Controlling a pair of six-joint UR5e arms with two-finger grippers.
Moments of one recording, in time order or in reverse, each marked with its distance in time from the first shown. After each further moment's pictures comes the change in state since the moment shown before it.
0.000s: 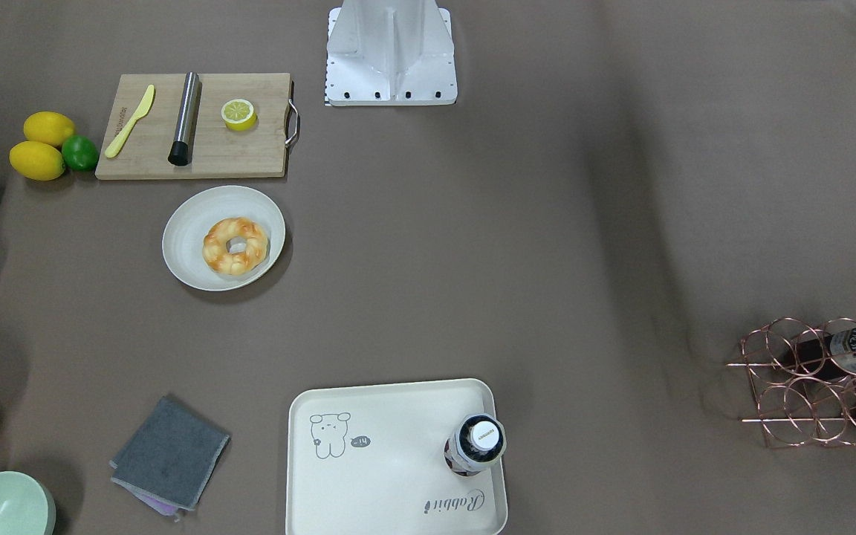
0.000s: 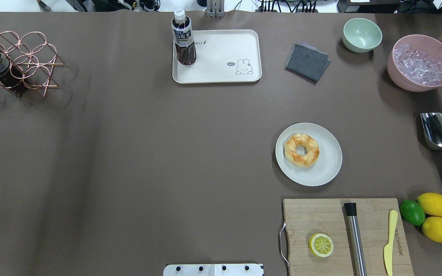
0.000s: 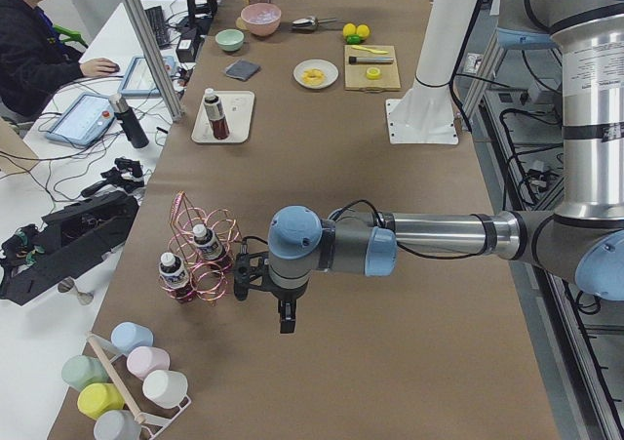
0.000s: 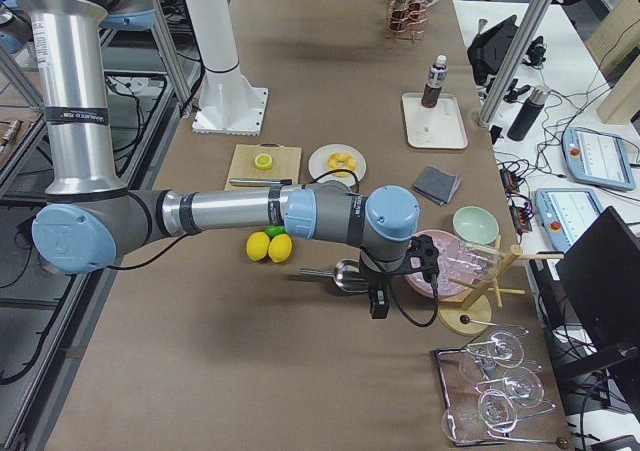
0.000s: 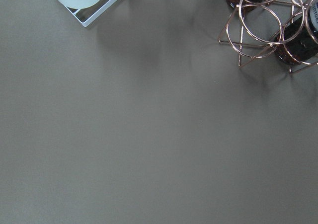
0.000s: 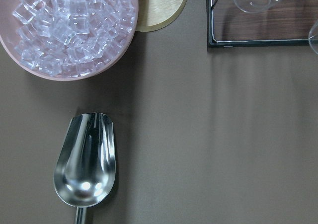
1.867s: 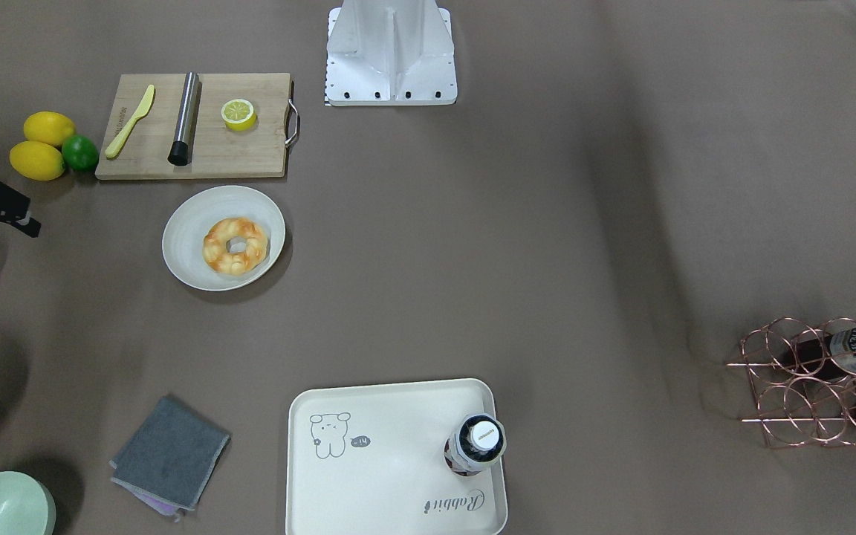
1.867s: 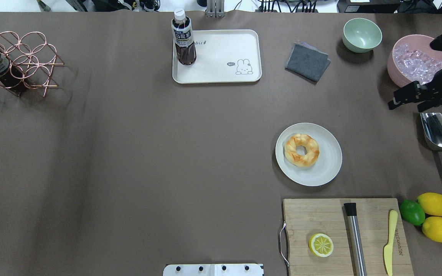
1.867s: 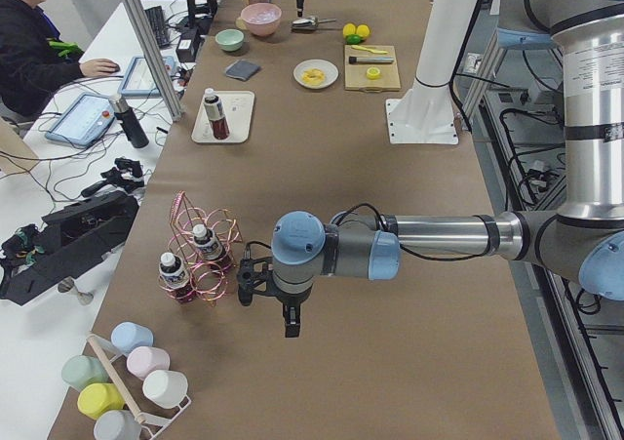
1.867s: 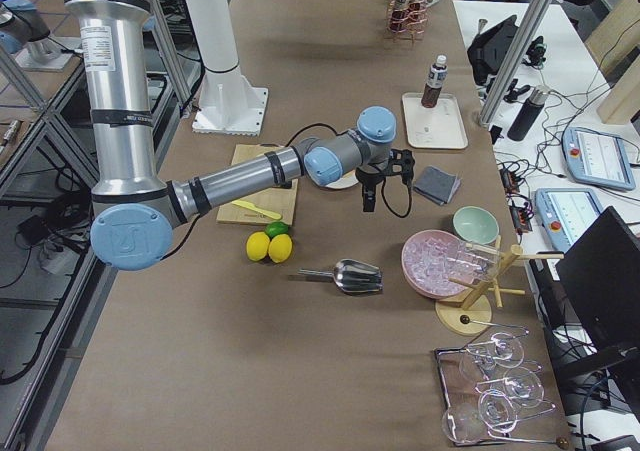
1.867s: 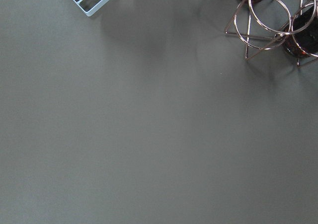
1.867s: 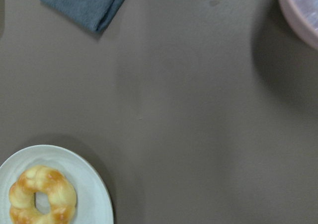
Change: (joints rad) left arm 0.002 0.013 0.004 0.002 0.001 0.000; right arm -0.529 -0.004 0.206 0.438 0.030 0.901
